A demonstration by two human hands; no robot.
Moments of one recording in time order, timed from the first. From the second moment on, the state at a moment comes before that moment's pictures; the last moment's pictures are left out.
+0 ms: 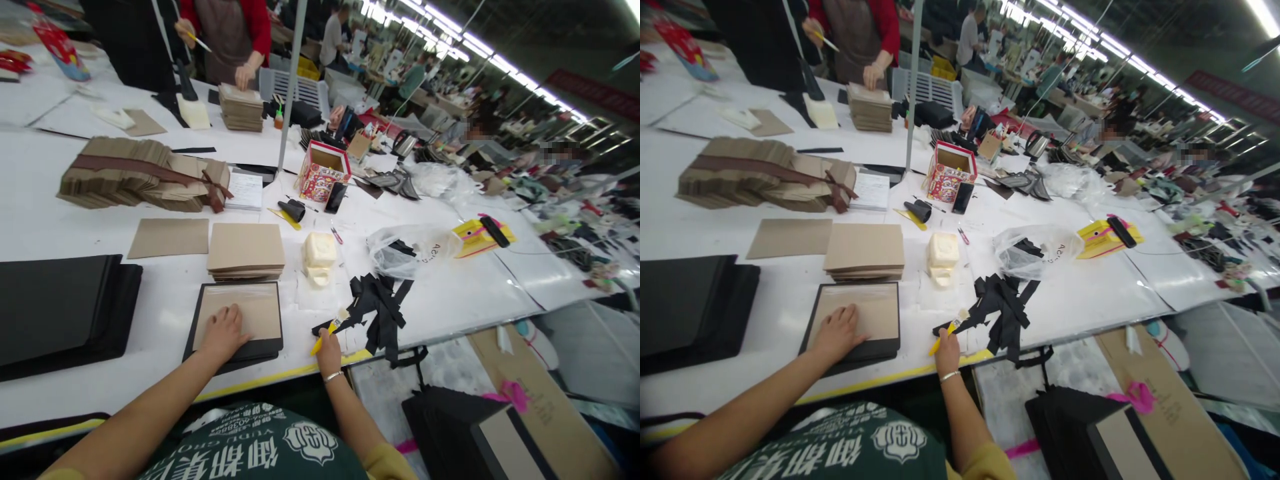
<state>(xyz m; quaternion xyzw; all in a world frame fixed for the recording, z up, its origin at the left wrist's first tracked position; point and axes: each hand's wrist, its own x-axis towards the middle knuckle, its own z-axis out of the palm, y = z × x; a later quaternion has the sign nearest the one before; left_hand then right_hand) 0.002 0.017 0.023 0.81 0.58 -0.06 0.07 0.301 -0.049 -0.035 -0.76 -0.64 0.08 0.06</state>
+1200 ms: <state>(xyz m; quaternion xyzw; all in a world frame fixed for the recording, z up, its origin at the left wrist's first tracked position) -0.074 0.062 0.031 0.38 0.71 0.27 0.54 0.177 0.070 0.027 -0.67 -0.64 0.21 0.33</state>
